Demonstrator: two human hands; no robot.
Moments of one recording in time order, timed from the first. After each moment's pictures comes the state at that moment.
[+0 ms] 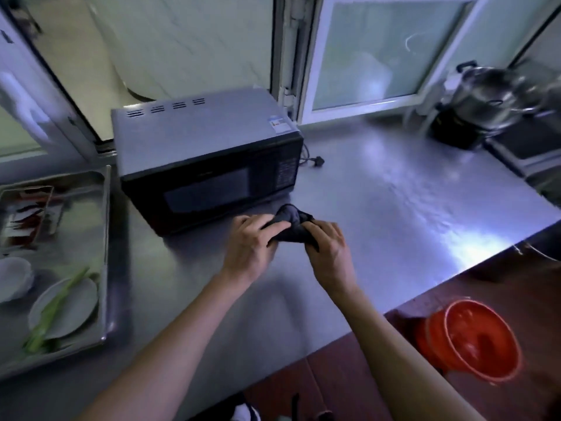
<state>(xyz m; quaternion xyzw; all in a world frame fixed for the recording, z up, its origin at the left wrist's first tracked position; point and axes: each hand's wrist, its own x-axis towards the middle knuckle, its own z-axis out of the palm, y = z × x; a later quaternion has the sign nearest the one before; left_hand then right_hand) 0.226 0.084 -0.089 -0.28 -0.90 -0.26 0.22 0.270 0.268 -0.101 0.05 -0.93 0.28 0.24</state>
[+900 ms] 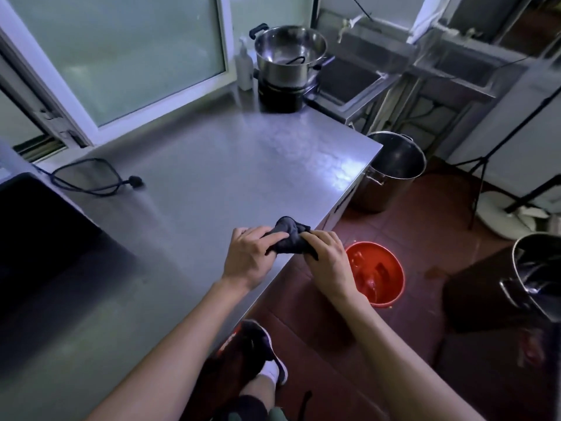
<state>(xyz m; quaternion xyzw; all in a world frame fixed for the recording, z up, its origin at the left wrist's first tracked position) 0.290 0.499 -0.131 -0.45 -0.84 -0.30 0.06 0.420 0.642 -0.129 -0.20 -0.93 0.24 0.22</state>
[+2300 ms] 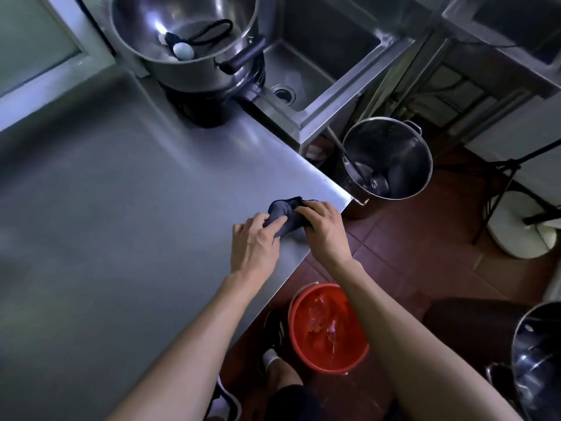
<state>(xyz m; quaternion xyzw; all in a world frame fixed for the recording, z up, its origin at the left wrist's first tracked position) 0.129 0.975 -0.217 -0.33 -0.92 -0.21 -0.07 0.204 1.129 -0.226 -0.20 -0.95 0.24 0.09</state>
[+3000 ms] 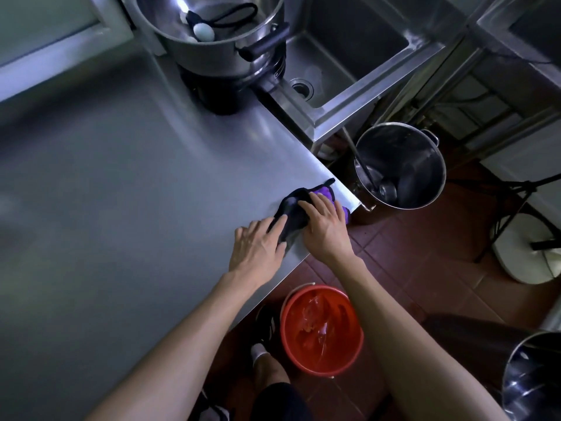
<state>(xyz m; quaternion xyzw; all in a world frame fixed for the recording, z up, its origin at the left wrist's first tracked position) 0.139 0.968 -0.232 -0.34 -0.92 -0.11 -0.14 0.193 1.139 -0.237 -0.17 -0.97 0.19 -0.03</state>
